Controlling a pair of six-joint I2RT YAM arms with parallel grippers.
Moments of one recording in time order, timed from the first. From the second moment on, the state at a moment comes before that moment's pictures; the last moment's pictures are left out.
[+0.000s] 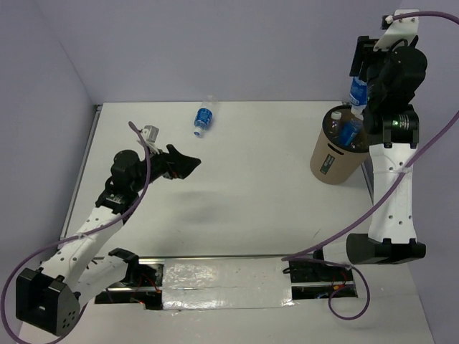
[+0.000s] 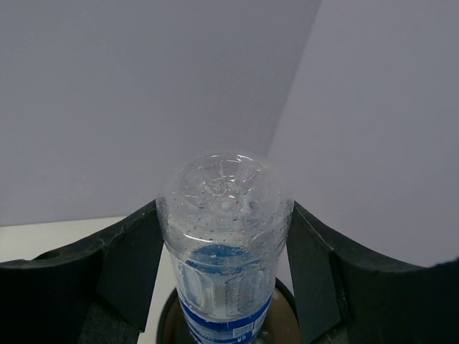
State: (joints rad) left arm -0.31 0.92 0.66 0.15 0.38 -0.58; right arm -0.03 1.36 1.92 -0.43 0.20 -0.19
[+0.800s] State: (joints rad) left arm -0.21 1.09 0.66 0.26 0.50 -0.59; right arm -0.09 1.42 1.60 -0.51 0.22 -0.15
